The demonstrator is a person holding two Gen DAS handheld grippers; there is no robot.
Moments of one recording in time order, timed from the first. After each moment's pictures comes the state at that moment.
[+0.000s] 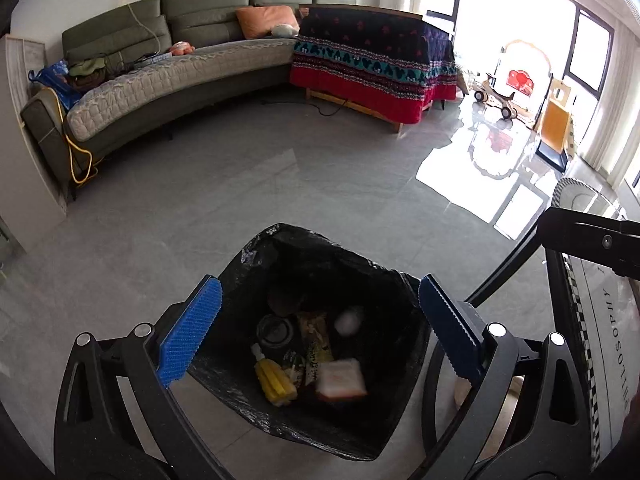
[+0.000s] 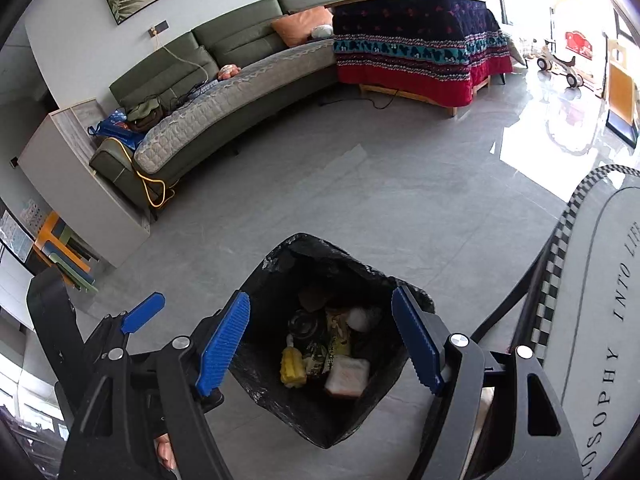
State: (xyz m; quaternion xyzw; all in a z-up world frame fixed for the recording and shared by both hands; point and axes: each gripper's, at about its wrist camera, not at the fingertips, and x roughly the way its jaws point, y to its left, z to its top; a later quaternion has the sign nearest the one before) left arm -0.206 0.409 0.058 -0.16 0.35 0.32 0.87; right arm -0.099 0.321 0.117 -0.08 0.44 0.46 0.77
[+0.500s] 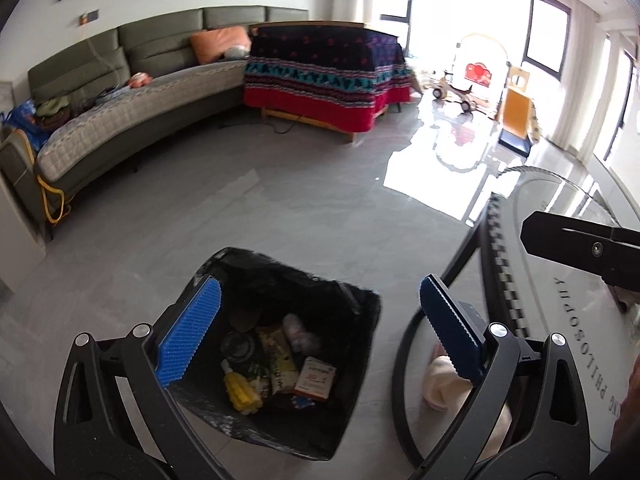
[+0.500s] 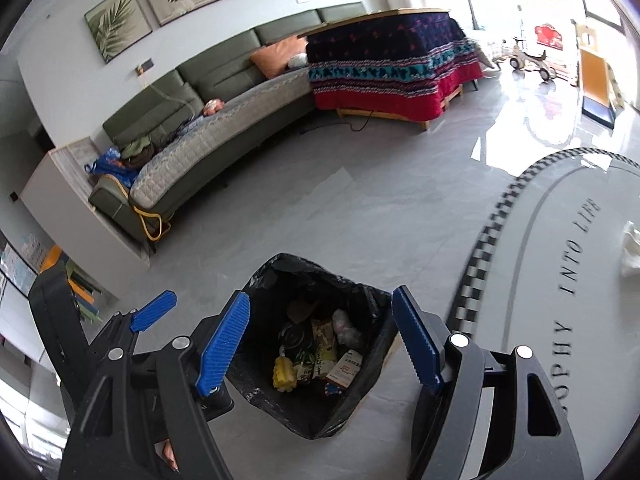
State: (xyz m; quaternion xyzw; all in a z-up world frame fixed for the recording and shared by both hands) left arm -0.178 0.343 0.089 -0.12 0.34 0.26 0.90; right arm -0.077 0.230 0.142 -0.02 0.42 0.44 0.79
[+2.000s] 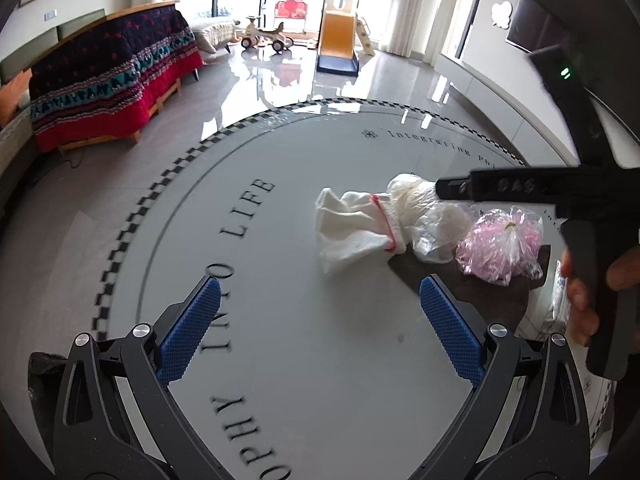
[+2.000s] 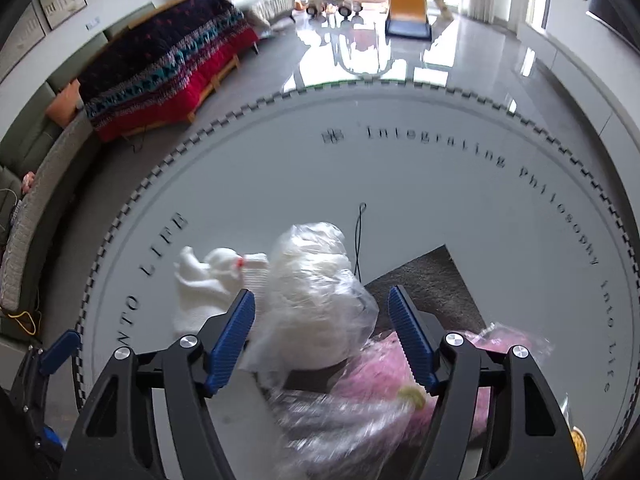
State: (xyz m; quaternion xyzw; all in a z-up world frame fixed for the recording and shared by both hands) left arm 0.099 0.081 0.072 -0.05 0.42 -0.04 0.91; right arm 0.215 -0.075 0.077 0.00 0.52 0.14 0.84
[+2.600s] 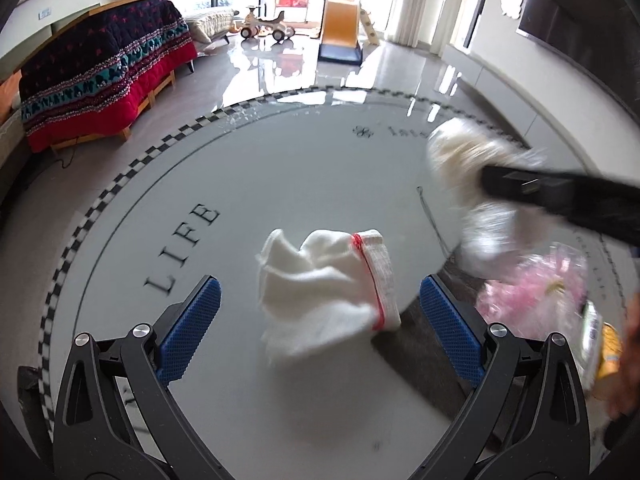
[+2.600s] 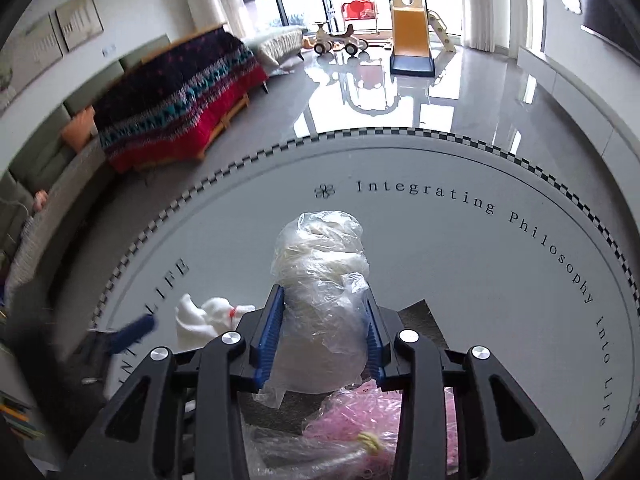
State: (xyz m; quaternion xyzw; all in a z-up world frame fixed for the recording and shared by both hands) left arm 0.179 0.040 0.037 -0.04 0.44 -0.02 0.90; right arm 0.220 -0.102 0.106 0.03 0.45 0.17 0.87
